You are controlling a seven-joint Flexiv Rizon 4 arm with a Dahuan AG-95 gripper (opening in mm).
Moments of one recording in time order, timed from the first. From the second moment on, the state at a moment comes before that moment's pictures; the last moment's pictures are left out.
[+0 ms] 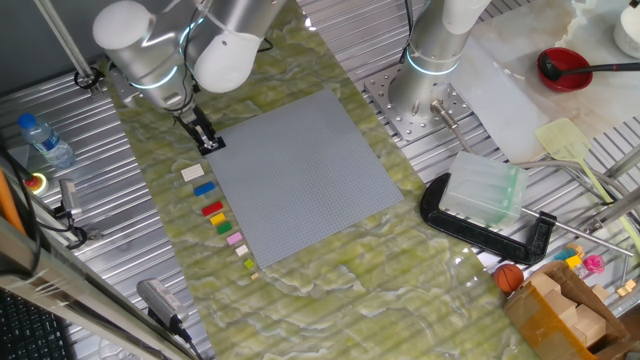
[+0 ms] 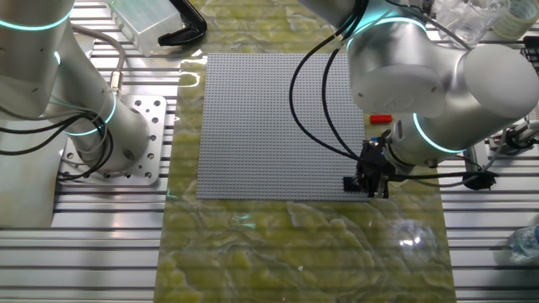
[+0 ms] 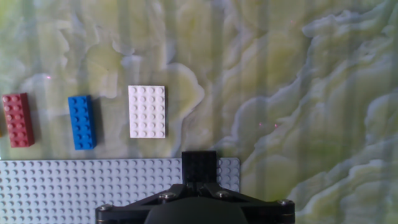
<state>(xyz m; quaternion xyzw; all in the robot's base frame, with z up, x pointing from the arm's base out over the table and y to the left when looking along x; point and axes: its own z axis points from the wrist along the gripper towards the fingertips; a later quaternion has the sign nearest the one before) 0.551 -0.105 0.014 0.00 -1.00 -0.01 0.09</state>
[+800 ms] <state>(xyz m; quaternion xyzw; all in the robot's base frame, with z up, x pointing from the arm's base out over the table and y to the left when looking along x) 0.546 -0.101 0.014 -0.01 -1.00 -0.02 0.10</state>
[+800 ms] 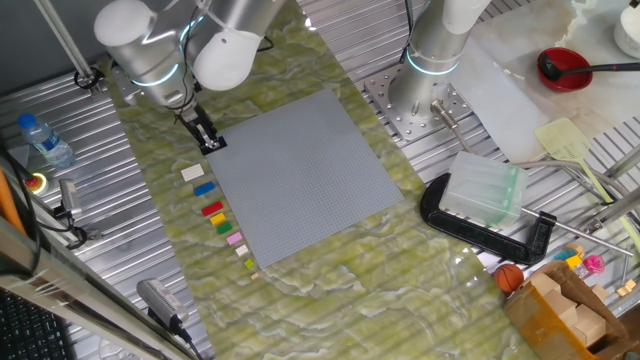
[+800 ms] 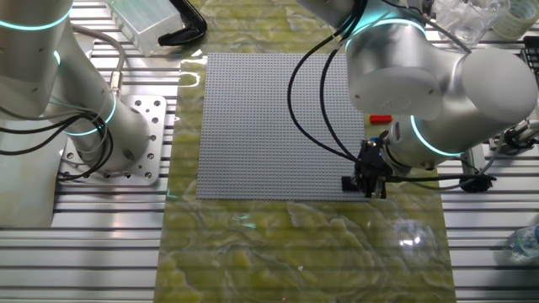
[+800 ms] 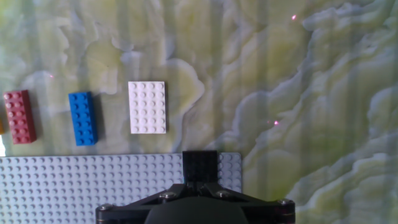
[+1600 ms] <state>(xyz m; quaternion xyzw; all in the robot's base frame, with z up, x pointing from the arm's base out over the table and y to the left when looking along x) 0.542 -0.100 0.014 0.00 -1.00 -0.01 0.09</state>
